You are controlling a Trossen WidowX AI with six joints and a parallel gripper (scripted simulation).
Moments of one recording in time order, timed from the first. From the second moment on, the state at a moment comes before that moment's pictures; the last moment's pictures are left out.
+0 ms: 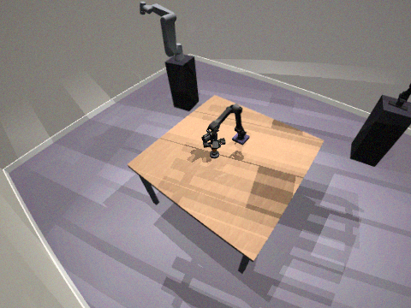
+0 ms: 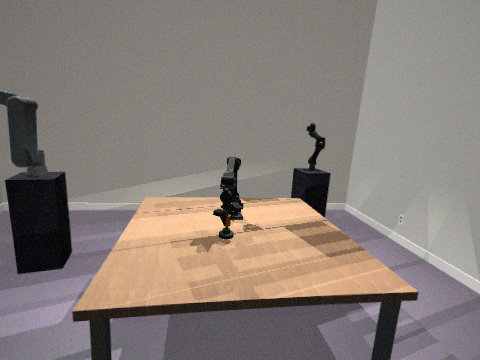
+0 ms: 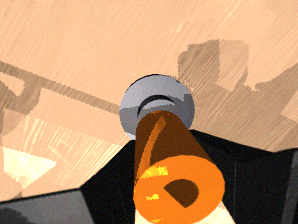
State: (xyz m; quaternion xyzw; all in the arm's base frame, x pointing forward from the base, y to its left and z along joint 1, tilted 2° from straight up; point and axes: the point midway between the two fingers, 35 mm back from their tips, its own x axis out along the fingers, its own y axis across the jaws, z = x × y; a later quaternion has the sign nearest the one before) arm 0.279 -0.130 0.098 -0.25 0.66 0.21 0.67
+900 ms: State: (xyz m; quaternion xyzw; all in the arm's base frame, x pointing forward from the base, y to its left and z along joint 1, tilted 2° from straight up) arm 0.283 -0.132 0.098 -0.29 0.65 0.26 0.66
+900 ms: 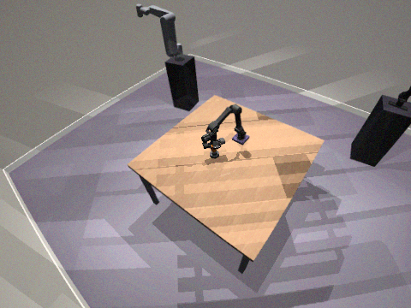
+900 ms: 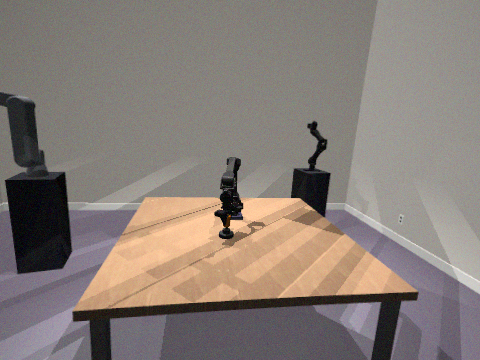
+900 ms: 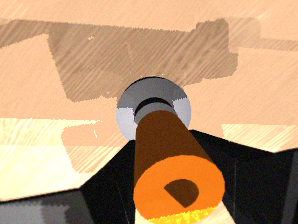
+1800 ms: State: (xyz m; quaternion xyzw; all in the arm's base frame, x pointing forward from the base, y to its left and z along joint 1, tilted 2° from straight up) arm 0.279 -0.131 0.097 -0.34 0.62 0.31 0.63
